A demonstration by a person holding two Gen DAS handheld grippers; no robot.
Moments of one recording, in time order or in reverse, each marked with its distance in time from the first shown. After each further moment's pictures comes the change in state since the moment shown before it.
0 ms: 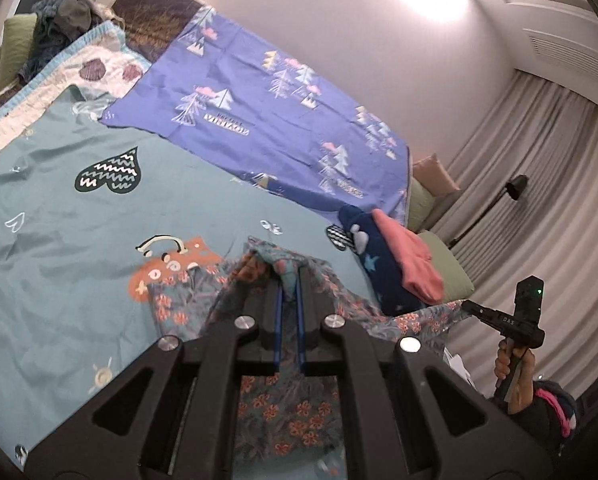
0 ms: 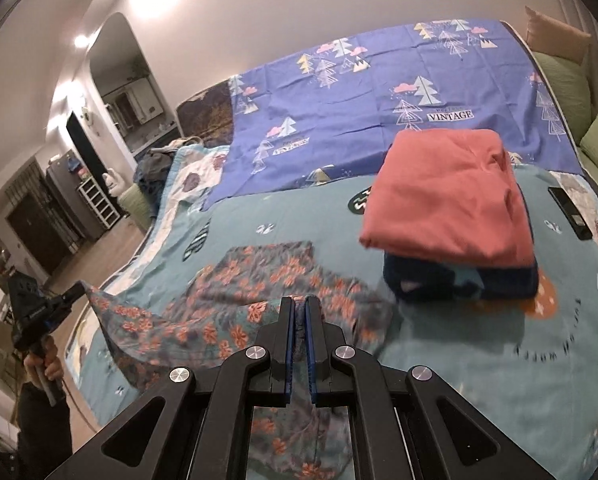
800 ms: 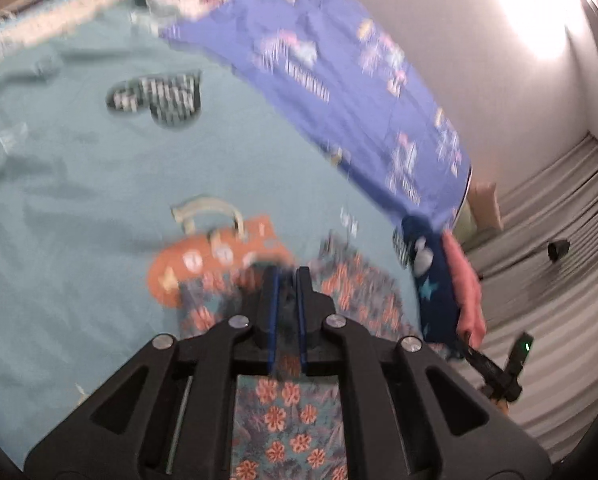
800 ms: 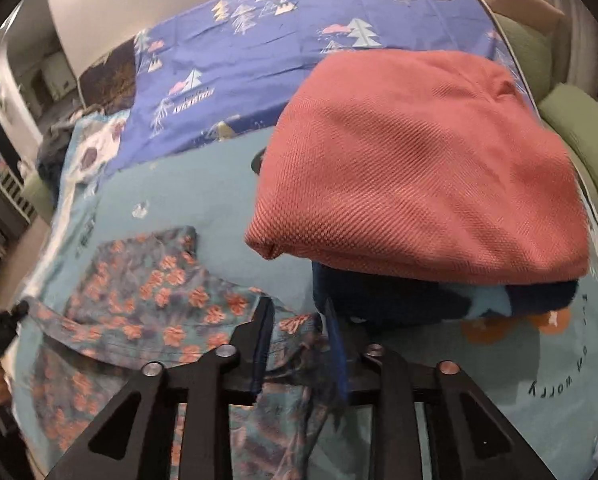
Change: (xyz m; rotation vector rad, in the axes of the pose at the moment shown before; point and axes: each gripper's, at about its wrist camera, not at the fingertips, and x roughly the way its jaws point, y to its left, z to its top) left arm 0.082 0.087 0.016 -0.279 0.078 0.110; right arm 0.115 -0.044 0.013 0.075 0.093 -0.297
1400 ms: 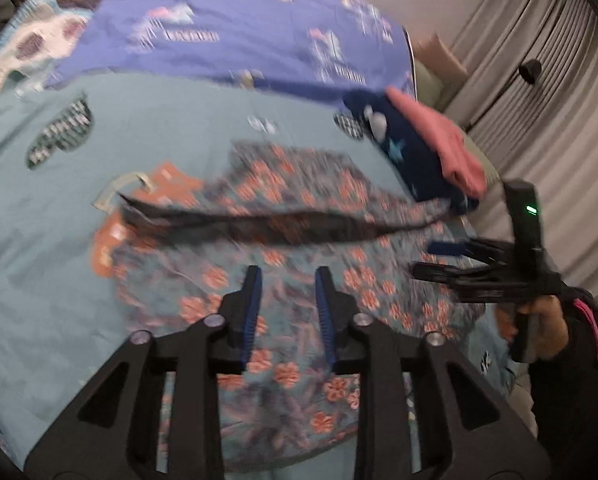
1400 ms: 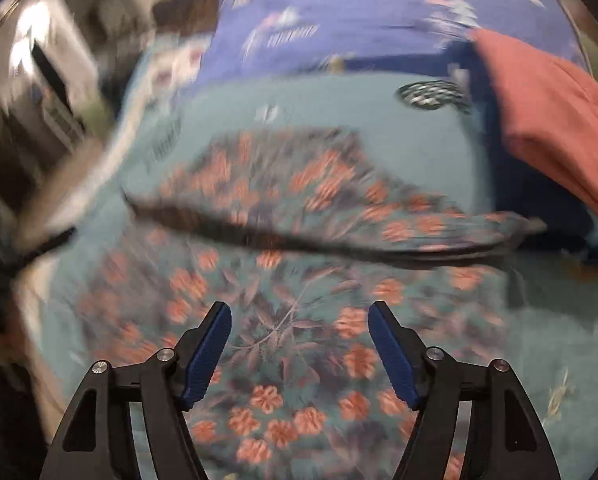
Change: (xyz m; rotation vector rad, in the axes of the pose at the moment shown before) left arm 0.026 -0.086 -0.070 0.501 0.297 -0.013; right arm 0.031 0.145 -0.068 -0.290 0.264 0.073
